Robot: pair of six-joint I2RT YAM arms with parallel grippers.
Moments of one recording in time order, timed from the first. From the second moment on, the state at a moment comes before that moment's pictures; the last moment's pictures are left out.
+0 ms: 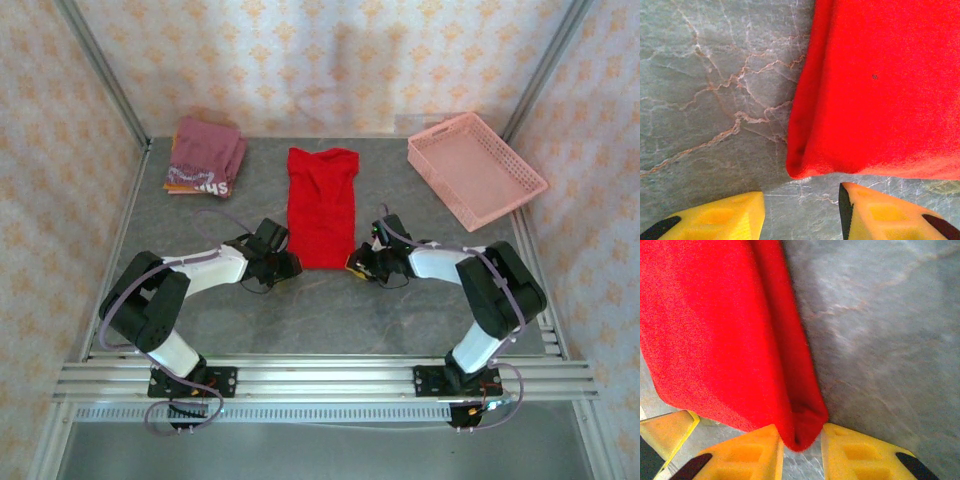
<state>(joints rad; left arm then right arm) -0.51 1.60 0.78 -0.29 0.13 -0.89 0.49 1.67 0.75 -0.07 -0.43 0.94</state>
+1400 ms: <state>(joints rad) -0.48 1.60 0.81 -0.16 0.09 -0.95 0.48 1.67 0.77 -0.04 -0.41 0.94</state>
